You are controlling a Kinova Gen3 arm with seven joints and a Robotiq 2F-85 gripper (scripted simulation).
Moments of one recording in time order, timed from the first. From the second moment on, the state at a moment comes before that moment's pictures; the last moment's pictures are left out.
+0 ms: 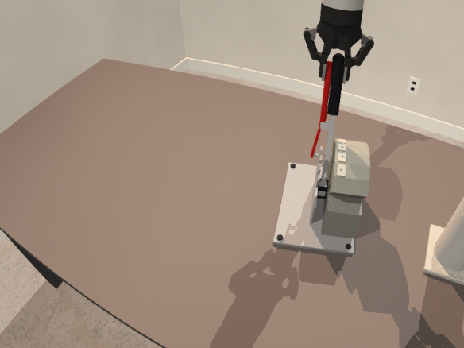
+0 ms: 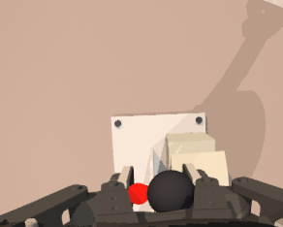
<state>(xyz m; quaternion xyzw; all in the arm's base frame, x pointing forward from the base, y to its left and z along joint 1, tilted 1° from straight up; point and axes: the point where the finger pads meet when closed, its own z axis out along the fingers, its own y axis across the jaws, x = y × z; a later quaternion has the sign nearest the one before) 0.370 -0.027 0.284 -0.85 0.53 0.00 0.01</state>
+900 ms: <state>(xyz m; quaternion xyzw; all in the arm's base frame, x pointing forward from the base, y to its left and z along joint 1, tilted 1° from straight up) 0.371 -0.031 0.282 -0.85 0.53 -0.01 0.01</state>
